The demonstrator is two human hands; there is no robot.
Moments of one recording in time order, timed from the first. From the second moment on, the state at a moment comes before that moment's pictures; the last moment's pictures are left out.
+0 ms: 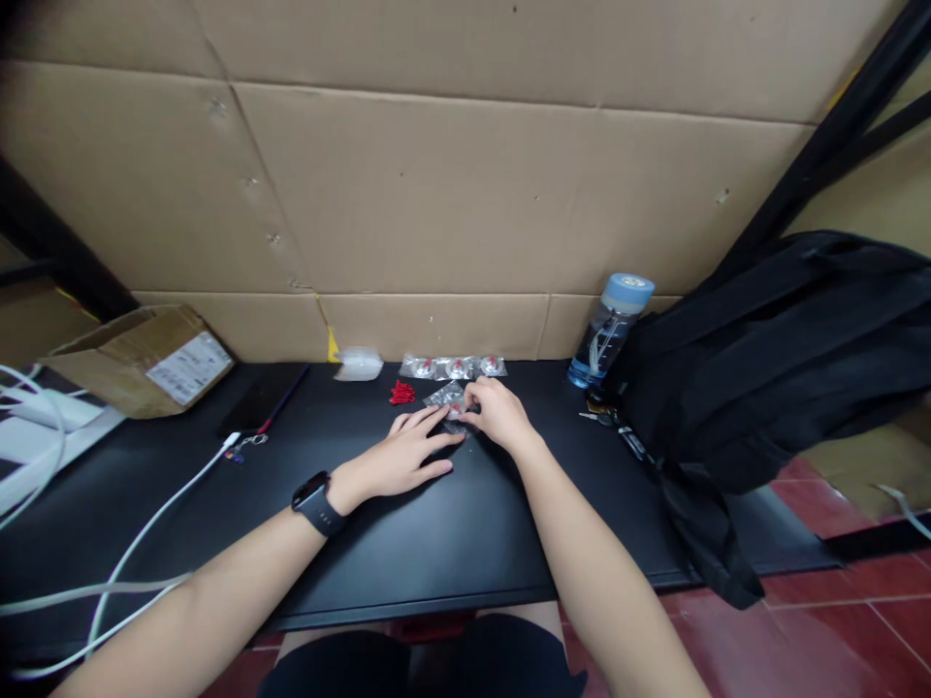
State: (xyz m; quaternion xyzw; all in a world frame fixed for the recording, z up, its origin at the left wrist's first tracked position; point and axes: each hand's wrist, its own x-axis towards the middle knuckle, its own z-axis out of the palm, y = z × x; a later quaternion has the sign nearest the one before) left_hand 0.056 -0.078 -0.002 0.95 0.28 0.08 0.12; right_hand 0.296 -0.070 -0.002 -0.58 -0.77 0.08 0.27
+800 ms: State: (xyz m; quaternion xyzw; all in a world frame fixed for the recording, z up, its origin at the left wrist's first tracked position) left_hand 0.057 -0.061 0.002 0.91 0.36 0.20 0.08; right_hand 0.310 -0.076 0.020 -0.47 -0.79 0.28 0.28
